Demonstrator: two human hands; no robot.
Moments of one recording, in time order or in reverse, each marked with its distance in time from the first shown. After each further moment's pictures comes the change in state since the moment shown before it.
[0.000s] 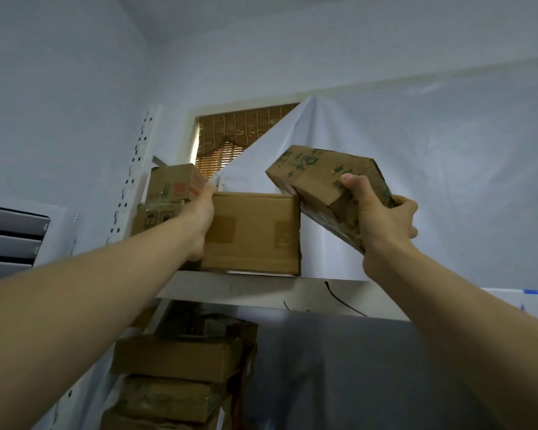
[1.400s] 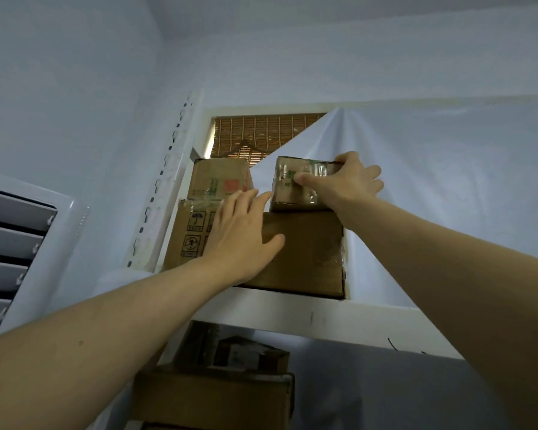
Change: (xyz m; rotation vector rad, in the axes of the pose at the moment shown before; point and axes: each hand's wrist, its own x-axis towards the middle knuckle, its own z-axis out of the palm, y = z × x) left_hand 0.096 -0.043 -0.065 0.978 0.039 1.073; right_hand 0.009 0.010 0.200 -0.681 -0.074 -0.428
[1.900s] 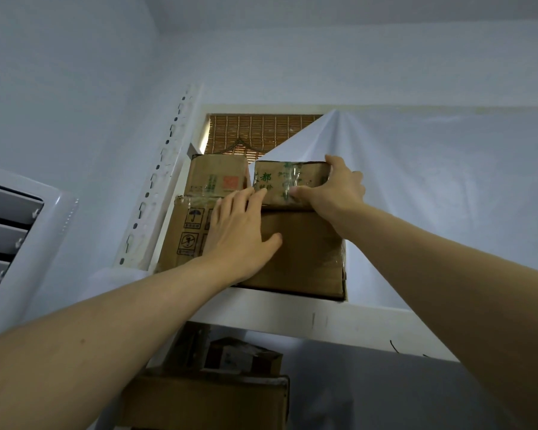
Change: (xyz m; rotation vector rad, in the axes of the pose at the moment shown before) left_hand 0.002 -0.006 0.006 -0.018 0.035 -0.031; right_hand -0.012 0.001 0.012 -0.004 -0.100 -0.110
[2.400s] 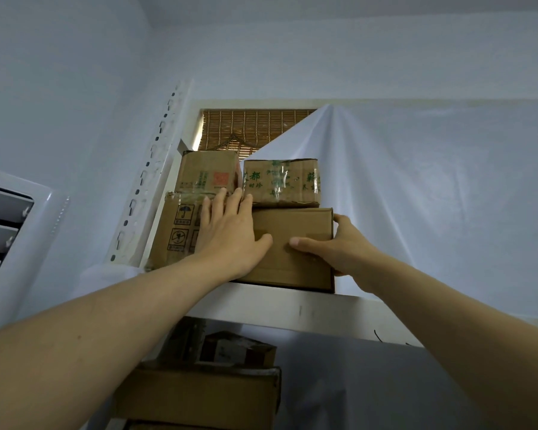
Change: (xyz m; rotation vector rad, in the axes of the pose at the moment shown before) left_hand -0.001 0.008 0.003 0.168 -0.126 -0.083; right_hand -0.049 0.066 -0.018 0.257 -0.367 0.253
